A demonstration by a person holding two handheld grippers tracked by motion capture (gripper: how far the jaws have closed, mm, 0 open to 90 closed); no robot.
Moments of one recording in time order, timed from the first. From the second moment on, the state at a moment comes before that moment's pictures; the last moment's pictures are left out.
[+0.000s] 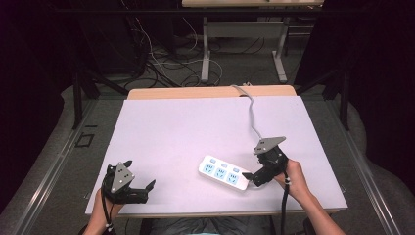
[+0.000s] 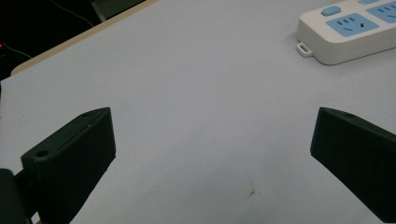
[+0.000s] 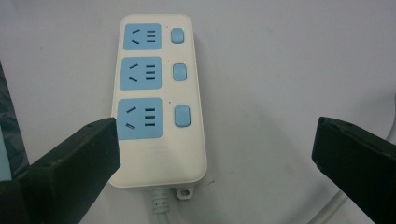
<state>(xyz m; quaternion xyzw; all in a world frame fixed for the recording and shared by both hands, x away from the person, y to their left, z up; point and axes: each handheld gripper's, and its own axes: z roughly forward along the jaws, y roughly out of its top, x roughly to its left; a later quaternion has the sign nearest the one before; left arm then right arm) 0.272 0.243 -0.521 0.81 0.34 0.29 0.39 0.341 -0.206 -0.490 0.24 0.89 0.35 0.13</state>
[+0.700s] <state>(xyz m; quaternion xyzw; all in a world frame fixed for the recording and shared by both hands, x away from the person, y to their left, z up) 0.272 0.244 -0.521 0.81 0.34 0.29 0.39 0.358 -0.188 -0.489 0.24 0.90 0.35 0.12</state>
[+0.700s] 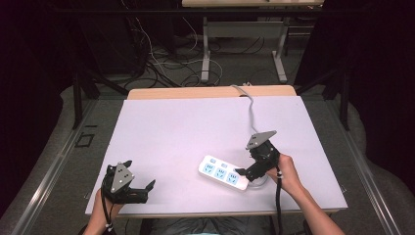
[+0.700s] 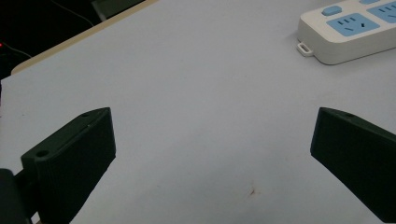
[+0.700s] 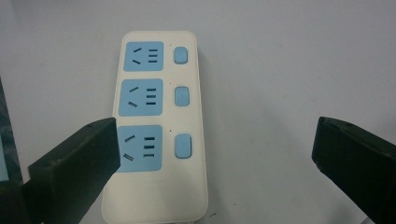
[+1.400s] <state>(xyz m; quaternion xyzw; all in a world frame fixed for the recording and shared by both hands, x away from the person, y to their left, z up) 0.272 0.243 -0.521 0.81 0.34 0.29 0.39 0.365 -0.172 -0.489 0.23 0.90 0.34 0.10</state>
